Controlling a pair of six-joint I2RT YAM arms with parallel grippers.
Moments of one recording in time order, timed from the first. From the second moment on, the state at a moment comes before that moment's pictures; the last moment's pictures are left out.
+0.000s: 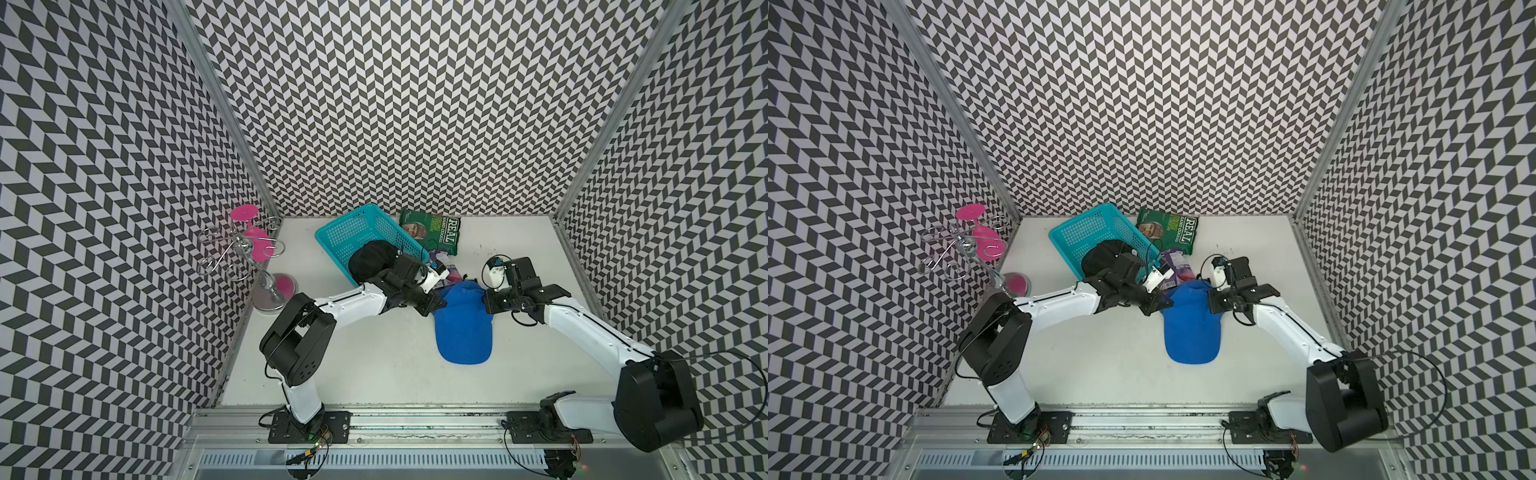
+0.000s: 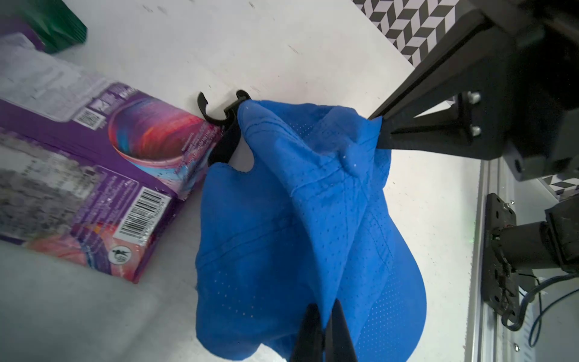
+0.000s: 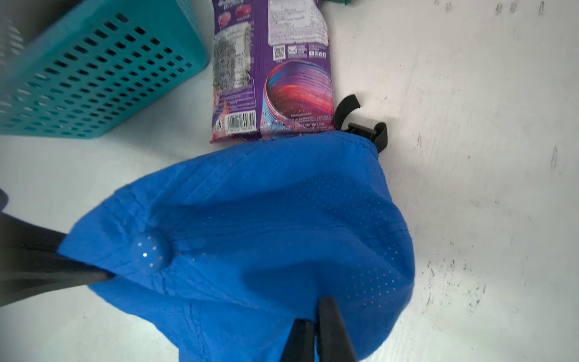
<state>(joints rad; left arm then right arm) -0.69 1.78 1.12 -0.14 0.55 -0.05 0.29 1.33 0.85 -0.51 -0.16 0.12</state>
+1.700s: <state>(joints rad) -0.24 1.98 1.41 -0.31 0.03 -0.11 0.50 1.01 0.78 -0.09 -0.34 0.23</state>
